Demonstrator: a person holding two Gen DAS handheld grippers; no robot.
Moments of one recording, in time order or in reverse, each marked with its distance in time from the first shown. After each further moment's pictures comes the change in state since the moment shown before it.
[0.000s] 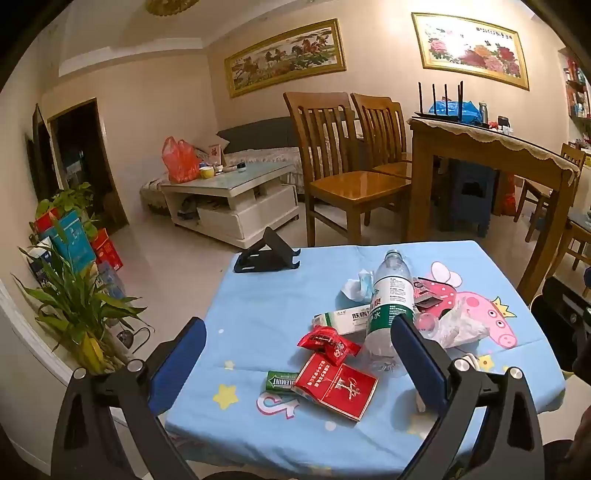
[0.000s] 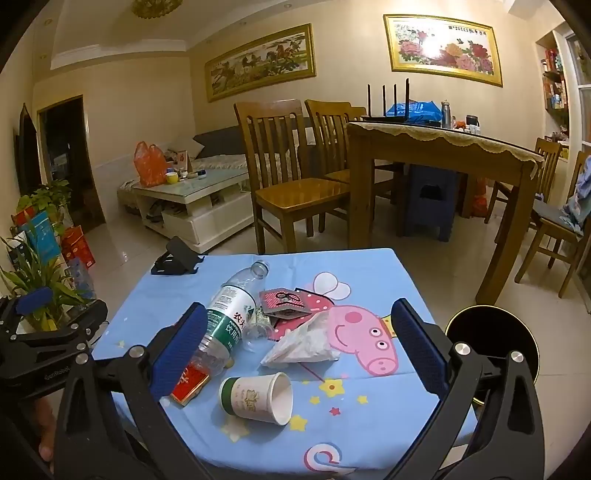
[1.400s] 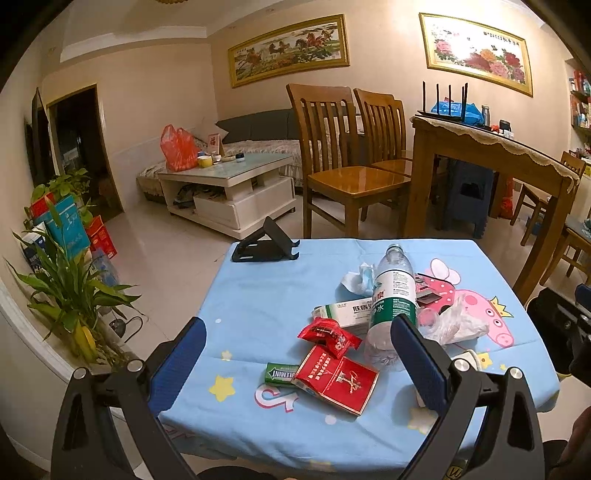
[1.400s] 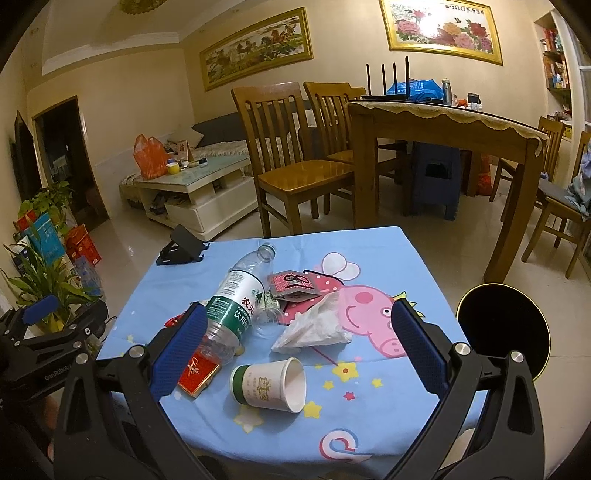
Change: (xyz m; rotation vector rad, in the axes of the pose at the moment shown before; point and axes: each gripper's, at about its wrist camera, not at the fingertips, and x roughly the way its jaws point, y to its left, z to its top) left arm 0.006 0.014 -0.006 -0.040 0.037 -0.044; right arm 0.008 0.000 -0.003 0.044 0.062 0.016
